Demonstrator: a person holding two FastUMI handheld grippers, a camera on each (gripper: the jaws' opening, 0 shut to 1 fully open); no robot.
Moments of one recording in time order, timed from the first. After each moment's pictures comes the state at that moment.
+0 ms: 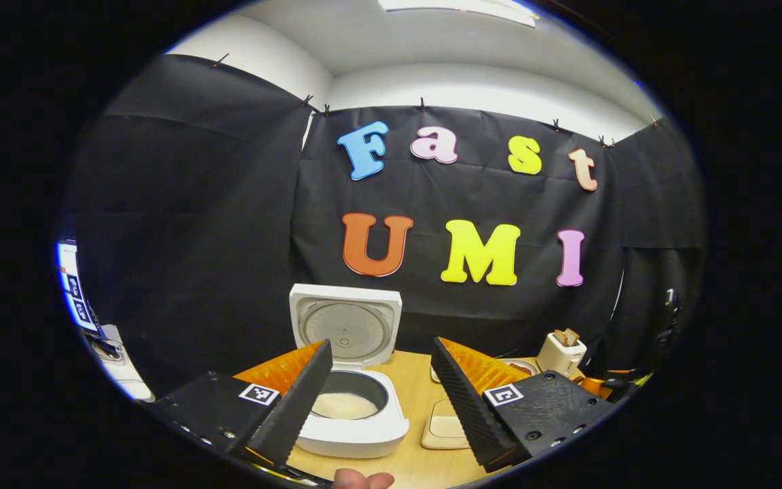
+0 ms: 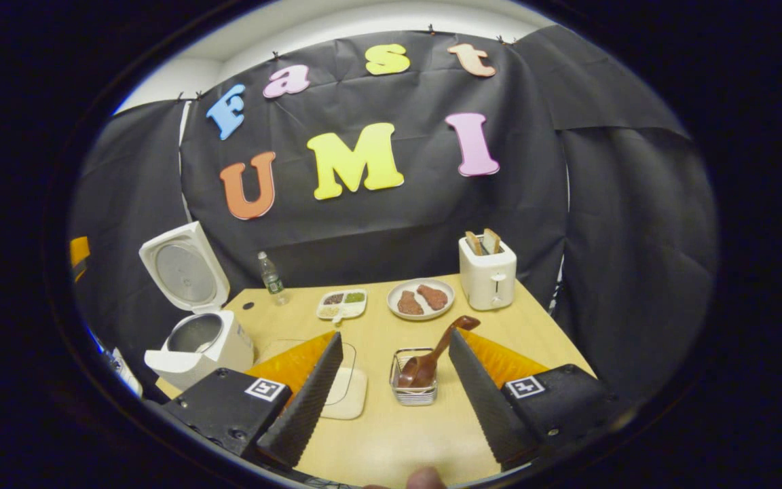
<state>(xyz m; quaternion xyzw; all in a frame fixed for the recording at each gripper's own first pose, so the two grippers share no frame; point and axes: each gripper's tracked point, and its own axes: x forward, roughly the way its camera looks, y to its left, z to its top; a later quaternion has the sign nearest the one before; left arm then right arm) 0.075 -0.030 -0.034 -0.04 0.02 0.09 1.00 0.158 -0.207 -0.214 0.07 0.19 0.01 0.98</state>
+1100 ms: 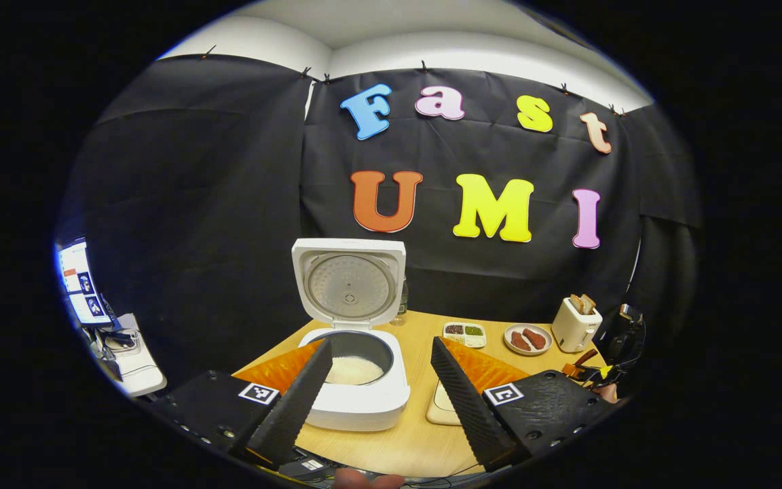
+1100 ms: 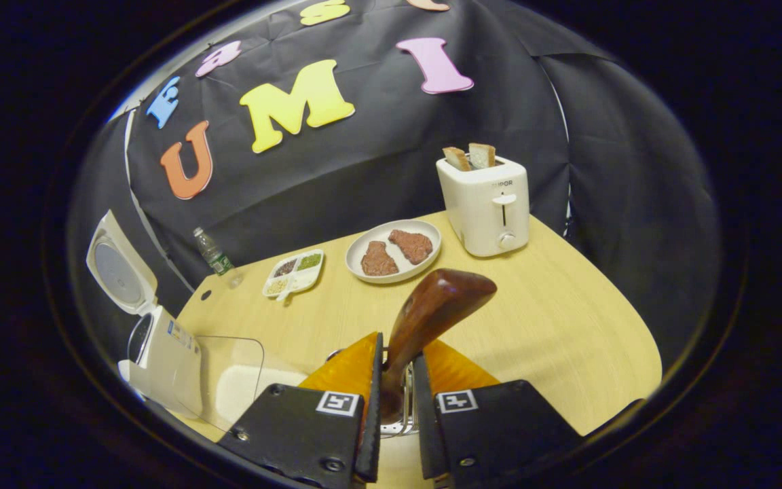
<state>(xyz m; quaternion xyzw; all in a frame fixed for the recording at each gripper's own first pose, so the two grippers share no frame) 0.070 -0.040 -0.082 -0.03 0.10 0.13 0.99 0.280 -0.253 -0.339 0.14 0.27 -0.01 0.95</state>
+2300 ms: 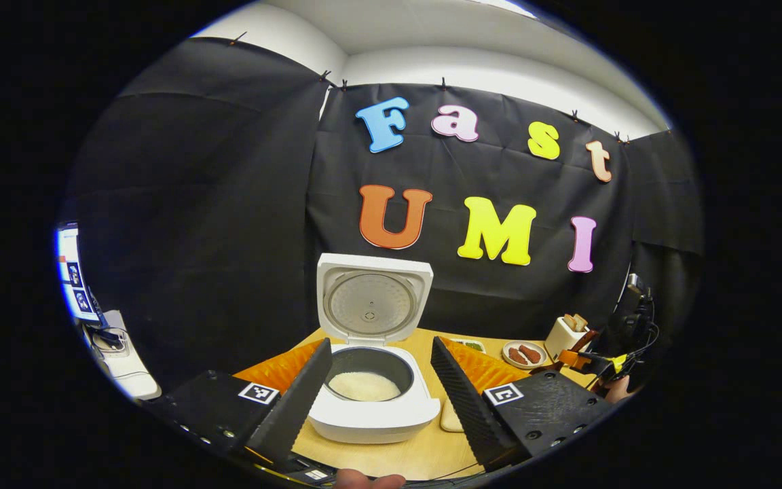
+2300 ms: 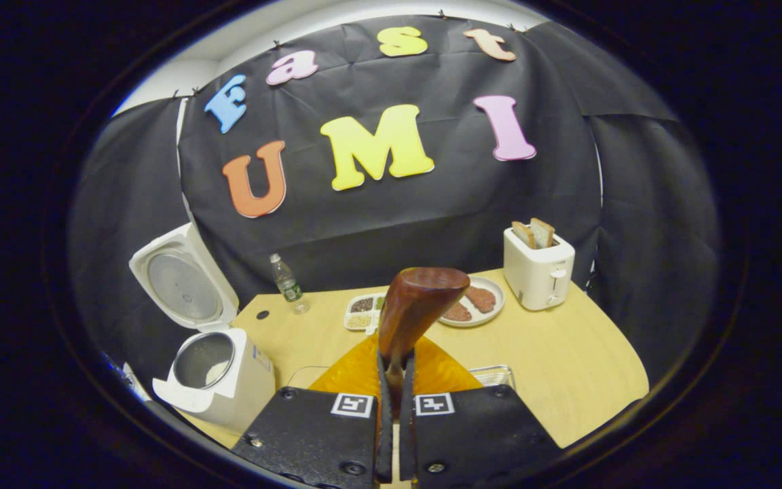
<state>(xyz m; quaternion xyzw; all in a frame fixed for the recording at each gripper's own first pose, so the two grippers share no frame) 0.057 0.037 -0.066 -0.05 0.07 0.10 0.99 0.238 -0.094 -0.224 0.09 0.20 0.04 0.97</state>
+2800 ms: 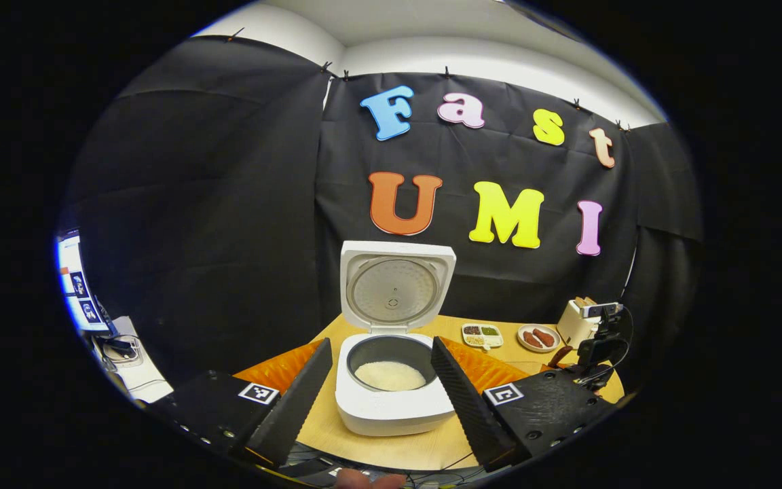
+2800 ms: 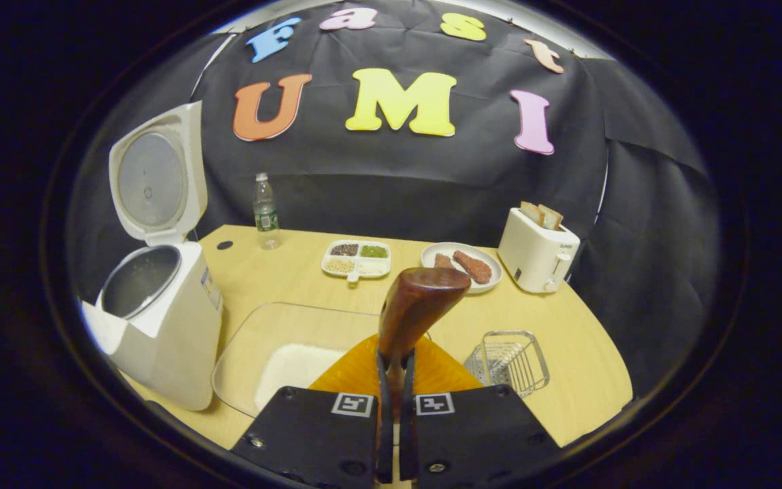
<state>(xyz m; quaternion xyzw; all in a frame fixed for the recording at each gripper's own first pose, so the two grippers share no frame) 0.044 0.076 -0.084 -0.04 0.10 0.11 0.99 0.243 -0.069 -0.334 -0.06 0.25 -0.02 0.97</state>
